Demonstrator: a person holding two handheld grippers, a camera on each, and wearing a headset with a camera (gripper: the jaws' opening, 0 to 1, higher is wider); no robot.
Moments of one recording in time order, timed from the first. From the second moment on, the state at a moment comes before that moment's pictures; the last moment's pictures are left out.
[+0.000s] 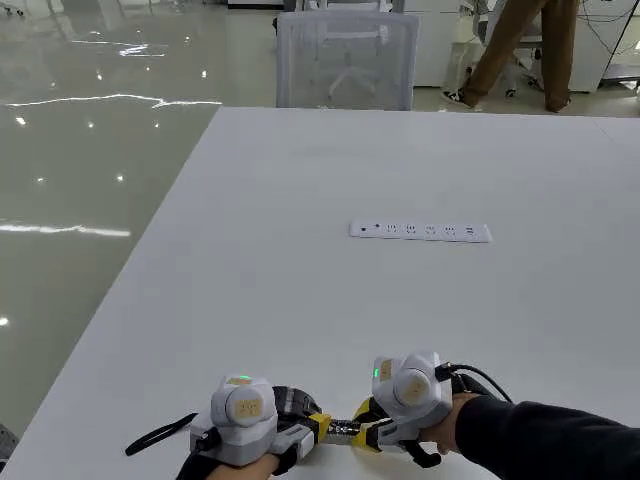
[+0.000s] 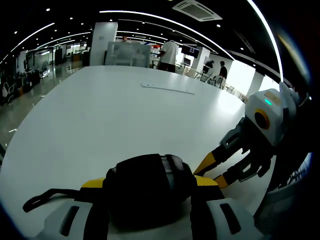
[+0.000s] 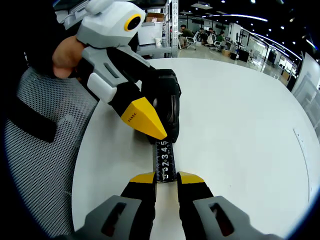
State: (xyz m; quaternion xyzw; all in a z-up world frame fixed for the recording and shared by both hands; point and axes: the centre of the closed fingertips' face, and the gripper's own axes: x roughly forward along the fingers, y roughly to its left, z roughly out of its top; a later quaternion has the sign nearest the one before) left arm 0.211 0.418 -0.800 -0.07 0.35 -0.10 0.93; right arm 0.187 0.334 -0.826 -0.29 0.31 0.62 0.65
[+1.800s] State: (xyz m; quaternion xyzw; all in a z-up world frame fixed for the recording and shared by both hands) left arm 0.212 0.418 -0.801 -0.08 0.35 -0.10 0.93; right arm 0.189 0.373 -0.827 -0.29 0.31 0.64 0.65
